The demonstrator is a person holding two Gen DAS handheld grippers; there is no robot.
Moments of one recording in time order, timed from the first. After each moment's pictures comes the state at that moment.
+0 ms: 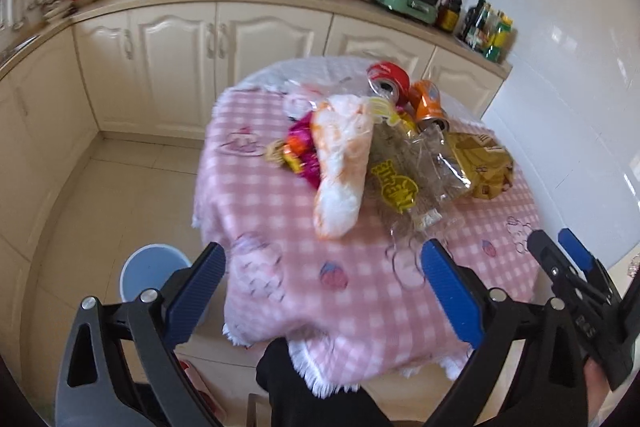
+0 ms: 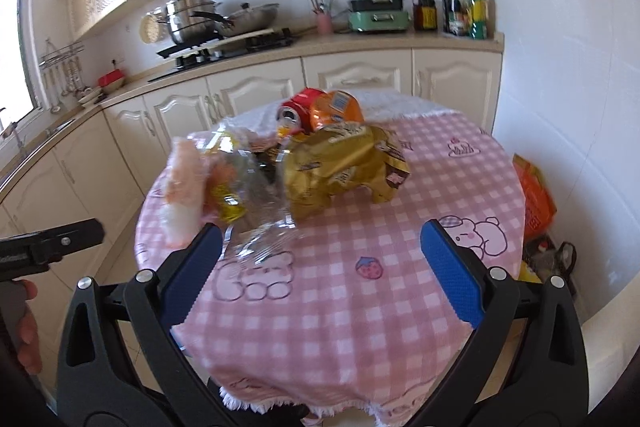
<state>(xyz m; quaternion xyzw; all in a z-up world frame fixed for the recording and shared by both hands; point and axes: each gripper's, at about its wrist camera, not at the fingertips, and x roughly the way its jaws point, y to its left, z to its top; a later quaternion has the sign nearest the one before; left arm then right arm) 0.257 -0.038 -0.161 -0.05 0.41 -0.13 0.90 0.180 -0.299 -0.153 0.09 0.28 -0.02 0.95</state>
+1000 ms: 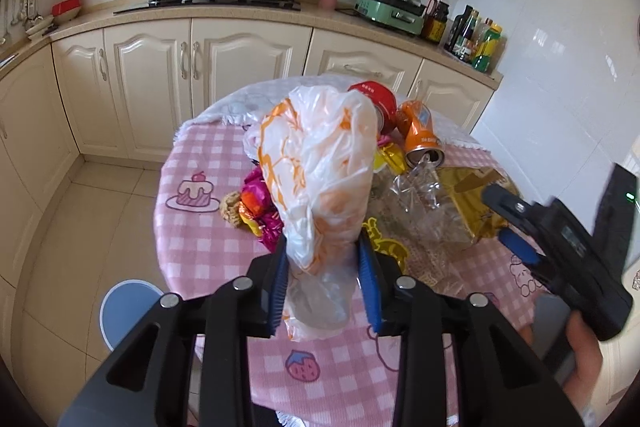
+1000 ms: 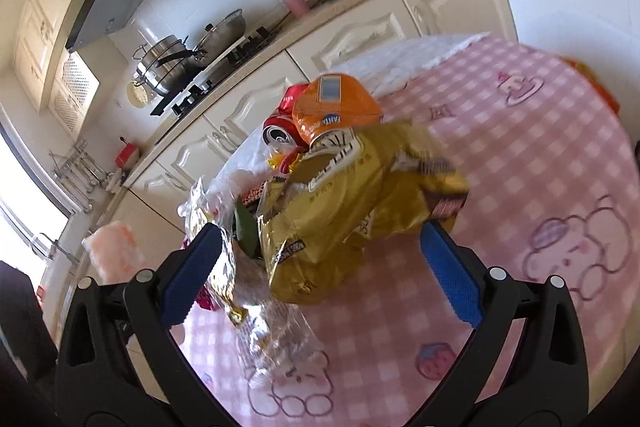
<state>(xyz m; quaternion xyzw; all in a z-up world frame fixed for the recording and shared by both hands) 0.302 -0.064 -0.164 -0.05 0.38 -0.15 0.91 0.289 -0.343 -0.186 0.31 0.31 0.02 0.90</state>
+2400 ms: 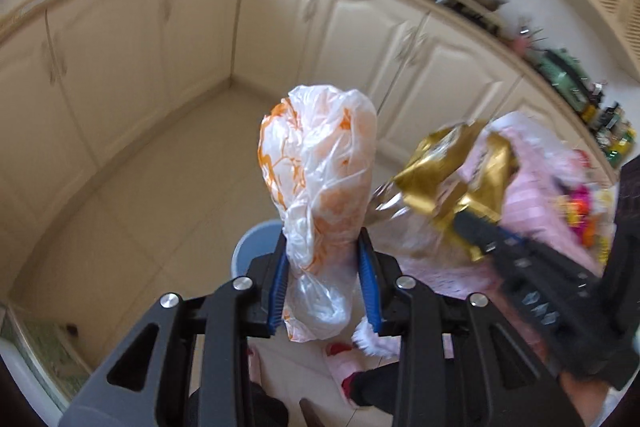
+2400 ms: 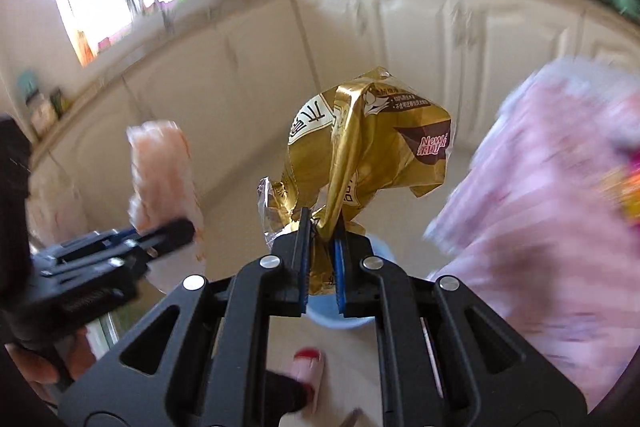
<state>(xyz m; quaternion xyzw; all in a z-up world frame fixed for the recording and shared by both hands) 0.245 0.263 -0.250 -0.18 0.42 0.09 0.88 0.313 0.082 -0.244 -0.01 0.43 0.32 0.84</state>
